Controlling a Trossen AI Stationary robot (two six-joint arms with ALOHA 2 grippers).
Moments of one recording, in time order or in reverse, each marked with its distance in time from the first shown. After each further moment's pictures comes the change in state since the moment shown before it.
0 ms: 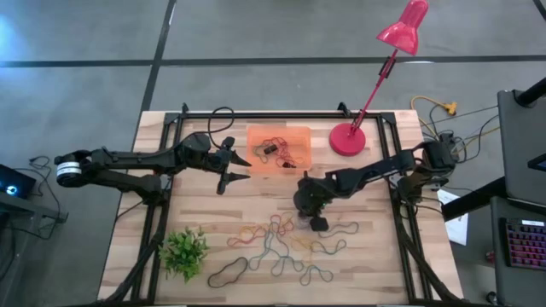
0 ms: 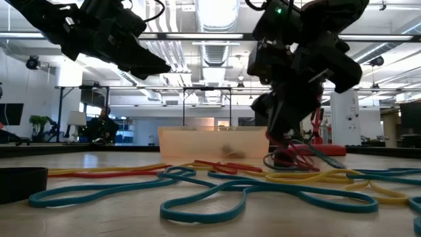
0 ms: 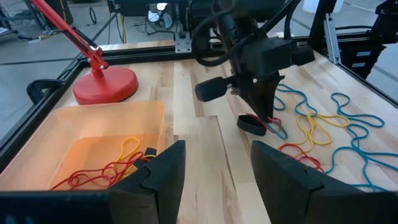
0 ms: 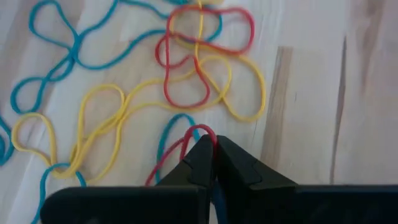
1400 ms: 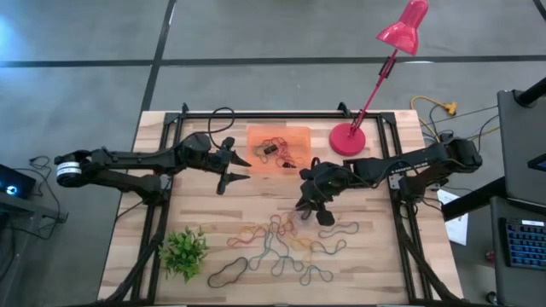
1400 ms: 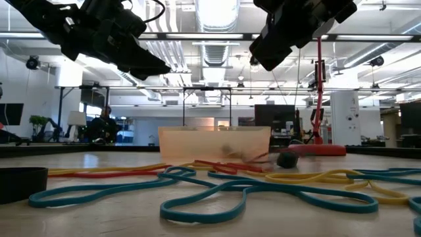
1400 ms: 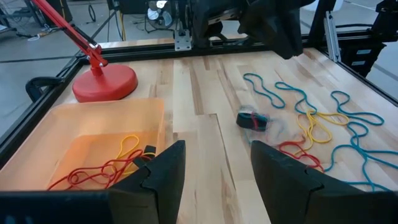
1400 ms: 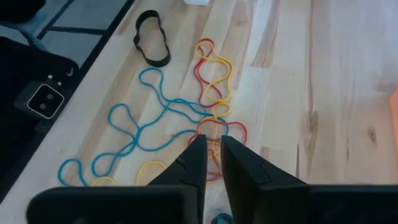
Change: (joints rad) left arm 0.000 0.000 0.000 -0.009 0.000 0.001; right arm 0.000 -0.254 0.046 -0.008 -0.028 0.022
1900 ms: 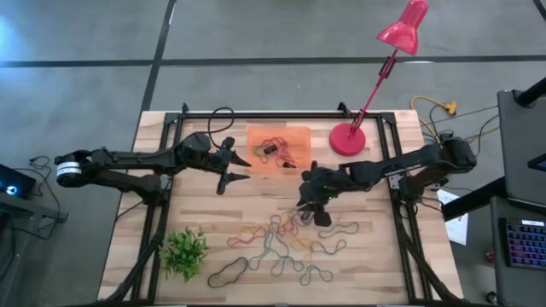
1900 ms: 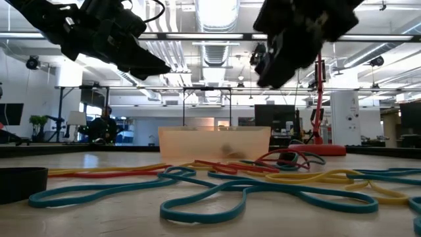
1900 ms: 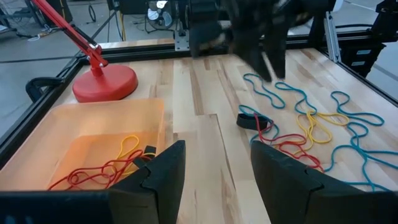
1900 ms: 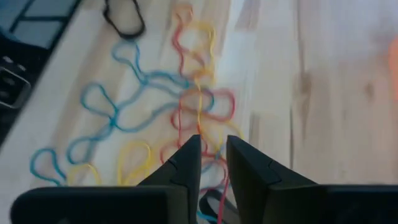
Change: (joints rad) left arm 0.000 0.000 0.000 0.001 0.000 0.000; right arm 0.000 0.059 -0.053 0.014 0.061 0.055
